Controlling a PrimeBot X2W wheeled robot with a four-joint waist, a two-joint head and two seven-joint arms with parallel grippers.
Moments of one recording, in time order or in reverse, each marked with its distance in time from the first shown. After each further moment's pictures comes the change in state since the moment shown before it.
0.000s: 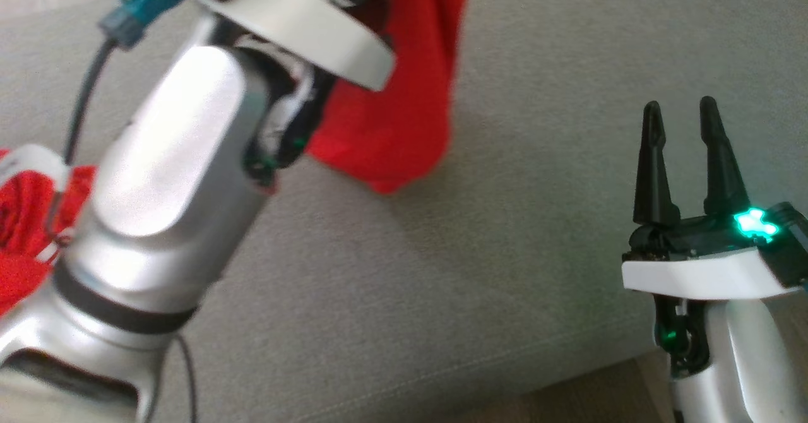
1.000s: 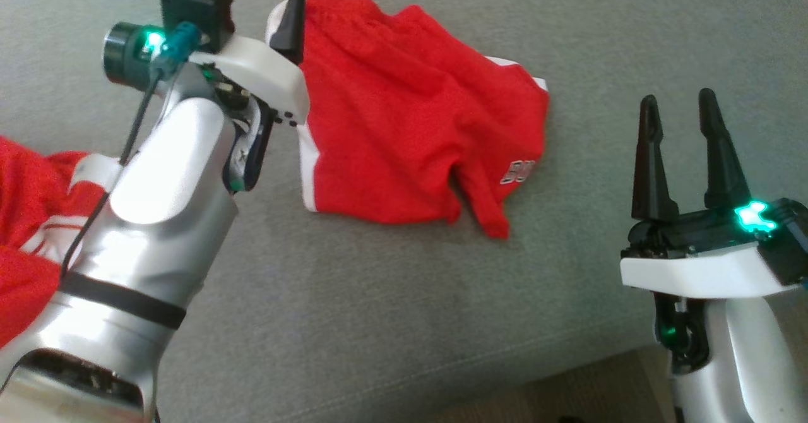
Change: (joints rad) left arm 0.057 -0.004 0.002 0.555 0.072 0.028 -0.146; right arm -0.009 0.000 0.006 -0.018 -0.028 0.000 0.000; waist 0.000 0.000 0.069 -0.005
